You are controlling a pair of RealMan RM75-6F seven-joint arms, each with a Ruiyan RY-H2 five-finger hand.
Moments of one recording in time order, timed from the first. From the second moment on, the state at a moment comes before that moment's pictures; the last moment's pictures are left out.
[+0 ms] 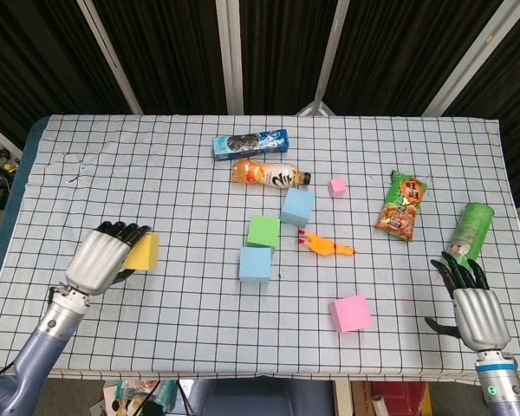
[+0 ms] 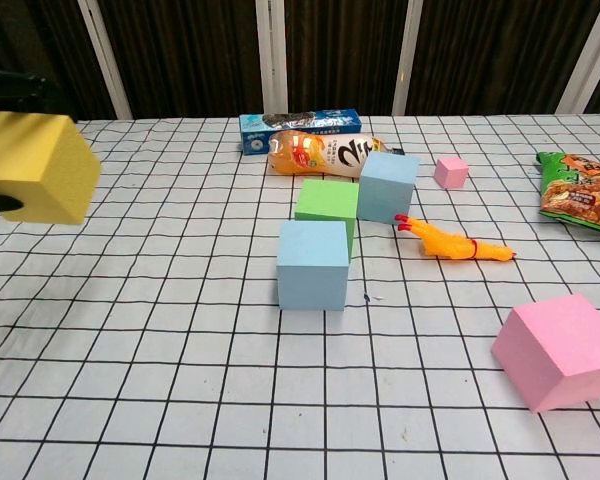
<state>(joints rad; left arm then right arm) -0.57 -1.24 0.10 -1.74 1.42 1.45 0.46 0.11 -1.12 0.04 -1.72 -1.46 1.39 -0.12</state>
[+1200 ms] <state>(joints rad) -0.59 -1.25 -0.07 -1.69 1.31 1.13 0.16 0.11 -1.11 0.04 -1.72 -1.46 1.39 -0.09</state>
